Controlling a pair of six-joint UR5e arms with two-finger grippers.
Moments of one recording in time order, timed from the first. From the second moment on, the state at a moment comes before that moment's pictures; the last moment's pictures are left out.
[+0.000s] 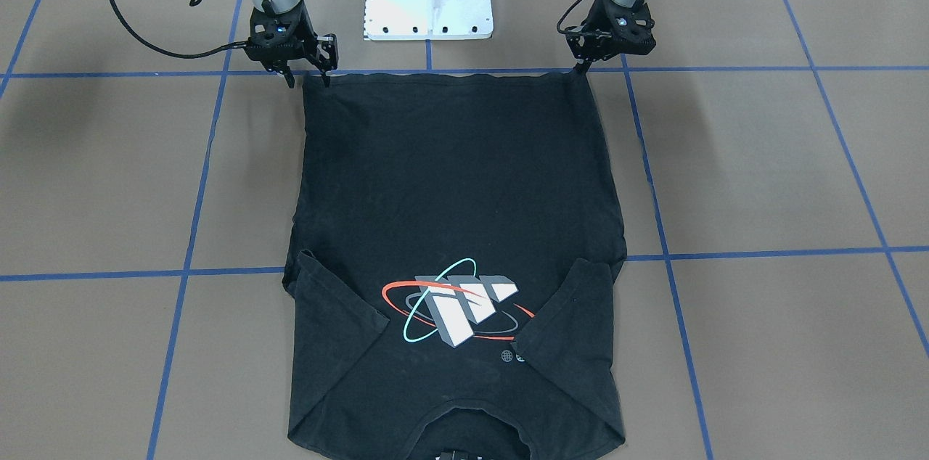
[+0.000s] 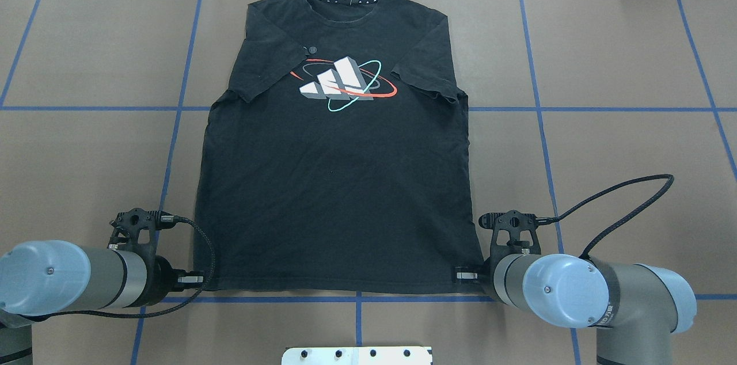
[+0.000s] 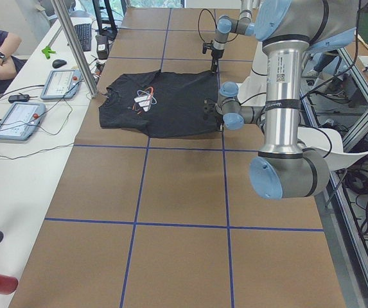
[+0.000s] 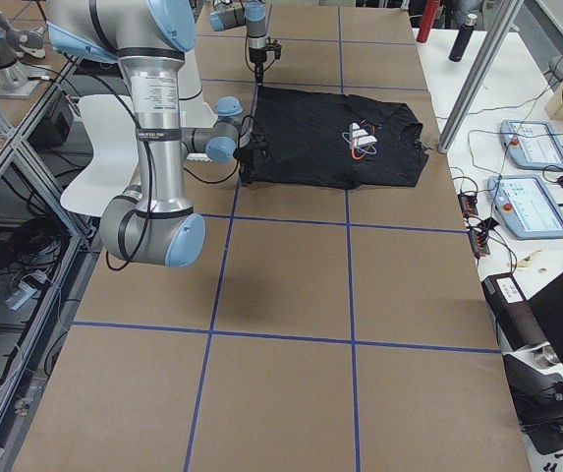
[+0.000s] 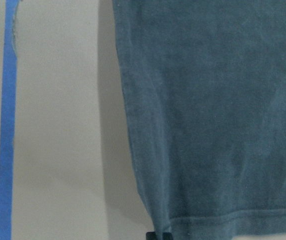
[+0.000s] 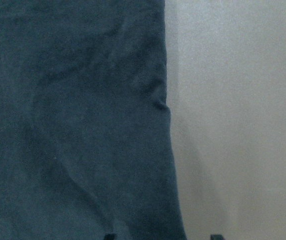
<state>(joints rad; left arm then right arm) -0.27 -1.52 -2.08 -2.06 -1.72 -1.43 0.19 -1.45 2.05 -1.33 1.55 1.47</state>
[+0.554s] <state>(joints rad) -0.27 -1.52 -2.08 -2.06 -1.72 -1.43 0.19 -1.45 2.05 -1.34 1.55 1.47</state>
